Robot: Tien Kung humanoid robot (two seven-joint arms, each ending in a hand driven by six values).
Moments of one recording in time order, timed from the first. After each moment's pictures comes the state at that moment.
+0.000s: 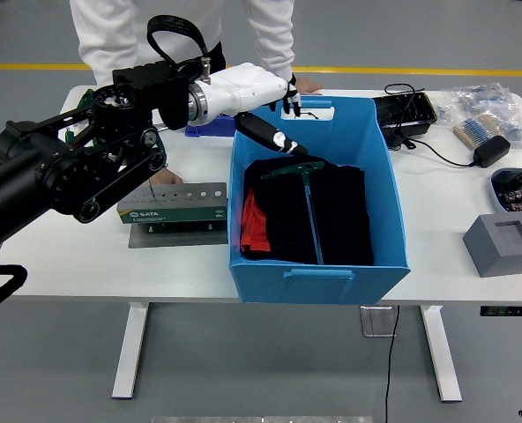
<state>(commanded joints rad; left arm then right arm) -1.10 0.24 -0.56 -0.94 1.91 -0.23 -0.08 0.20 -0.21 0.45 0.18 0.01 -0.19 -0.14</state>
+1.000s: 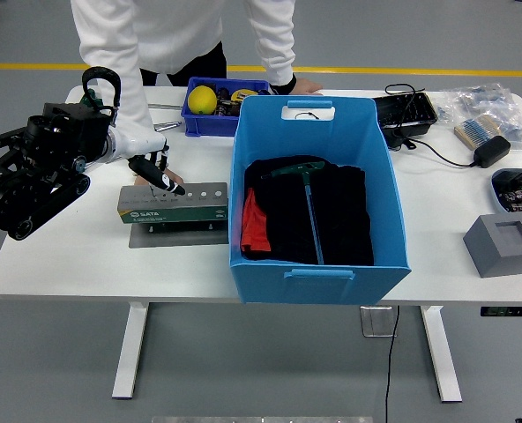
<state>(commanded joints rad) -1.06 0.37 -0.38 -0.82 1.93 -0.37 0.04 0.18 -0.20 0.47 0.18 0.01 -0.19 -0.14</state>
